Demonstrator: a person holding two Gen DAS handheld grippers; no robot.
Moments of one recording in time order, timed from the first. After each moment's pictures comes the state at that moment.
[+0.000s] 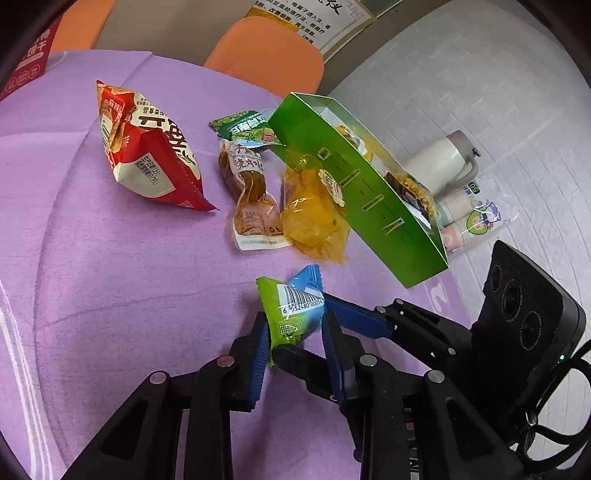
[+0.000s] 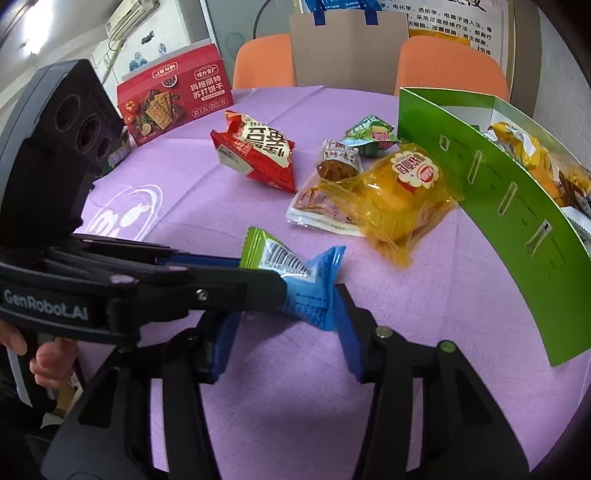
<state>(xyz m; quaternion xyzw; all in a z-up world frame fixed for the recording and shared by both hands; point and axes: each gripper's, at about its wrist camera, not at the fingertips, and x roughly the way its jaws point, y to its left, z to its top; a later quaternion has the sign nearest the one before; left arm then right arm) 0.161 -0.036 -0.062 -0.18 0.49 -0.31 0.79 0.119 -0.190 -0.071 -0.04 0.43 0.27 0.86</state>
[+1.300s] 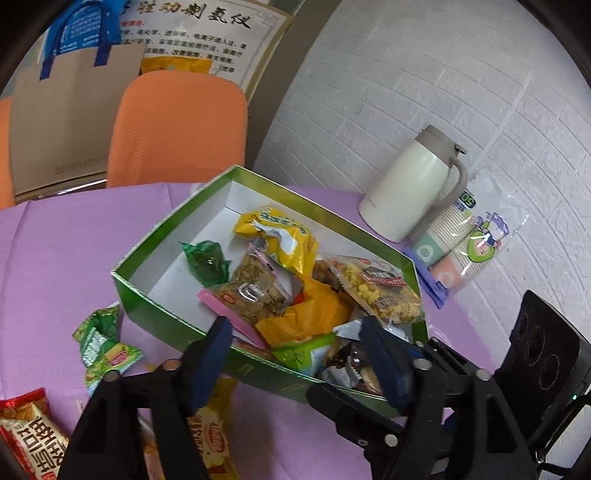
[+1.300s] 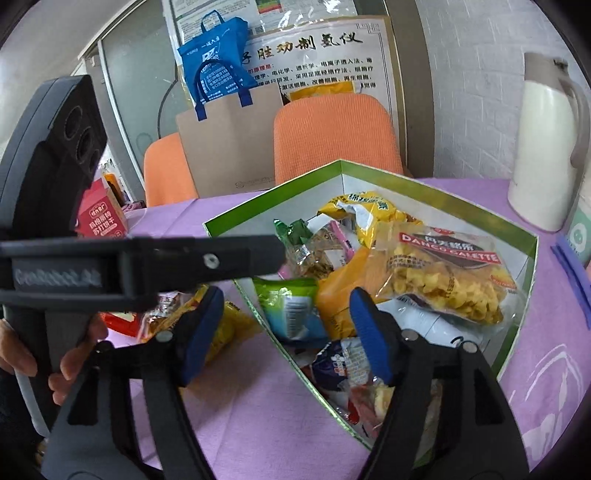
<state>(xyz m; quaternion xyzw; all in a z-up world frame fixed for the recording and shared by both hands) 0.268 -0.182 0.016 -0.07 0.42 -0.34 0.84 0.186 -0.326 -0.017 0.06 0.32 0.12 0.94</state>
